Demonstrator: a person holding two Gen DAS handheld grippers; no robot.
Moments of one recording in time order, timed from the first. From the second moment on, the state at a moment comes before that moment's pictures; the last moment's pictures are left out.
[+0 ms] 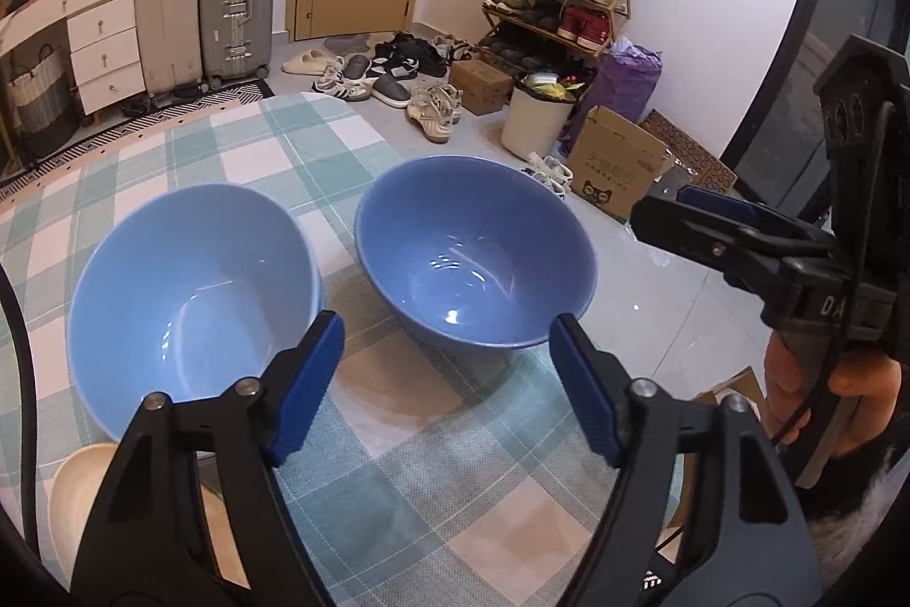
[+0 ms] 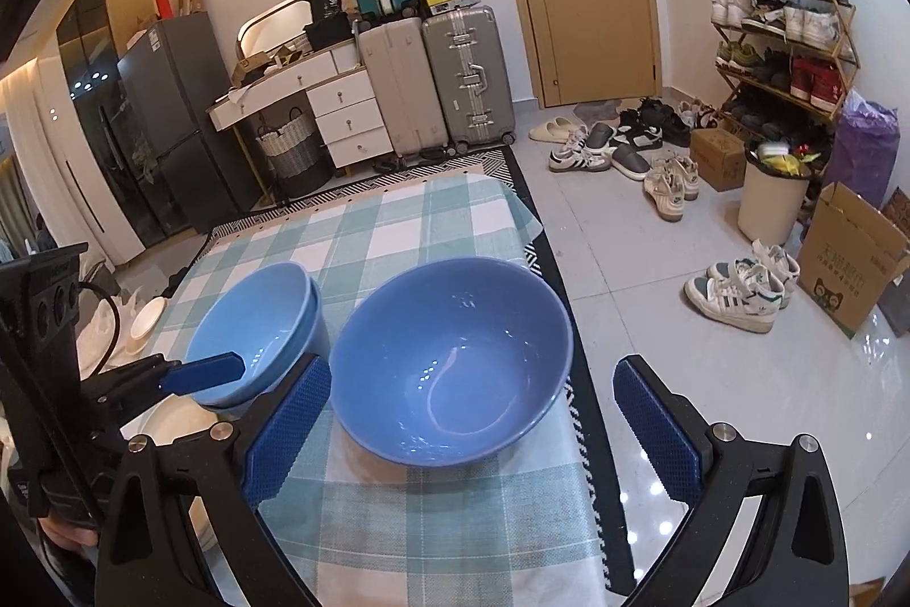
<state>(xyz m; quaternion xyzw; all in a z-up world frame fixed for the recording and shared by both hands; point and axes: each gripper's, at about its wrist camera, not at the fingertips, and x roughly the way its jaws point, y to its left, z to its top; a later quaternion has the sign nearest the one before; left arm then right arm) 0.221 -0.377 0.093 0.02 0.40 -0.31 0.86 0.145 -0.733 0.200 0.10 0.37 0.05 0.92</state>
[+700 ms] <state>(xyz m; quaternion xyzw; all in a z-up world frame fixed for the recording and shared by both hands) 0.253 -0.407 0.051 0.00 0.45 -0.29 0.85 0.186 -0.750 0.144 0.13 0.43 0.04 0.89</state>
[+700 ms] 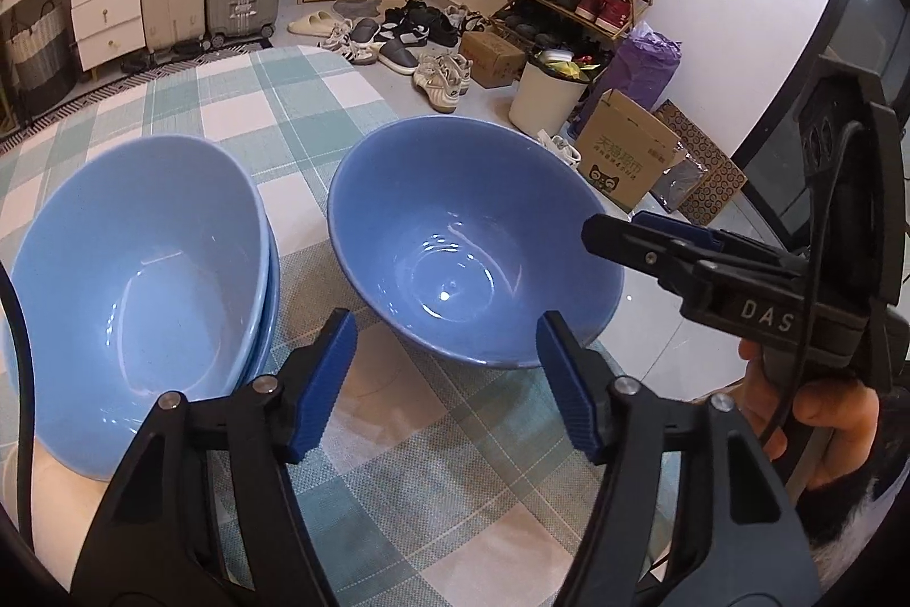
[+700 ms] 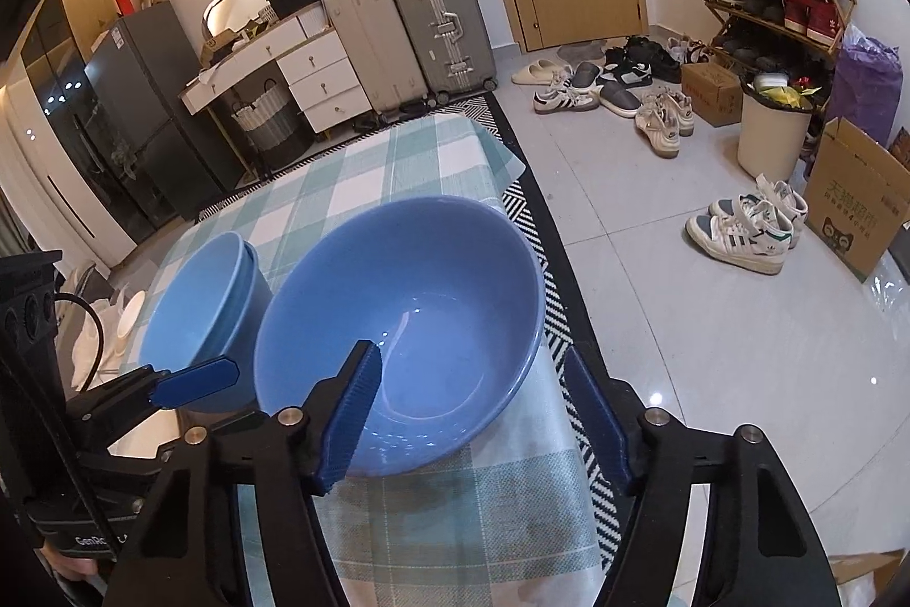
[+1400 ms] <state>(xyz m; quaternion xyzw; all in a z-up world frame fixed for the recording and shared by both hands) 0.269 -0.409 0.037 0.00 0.44 -0.27 0.86 0.196 -0.752 0.121 0.11 0.43 0.02 0.90</state>
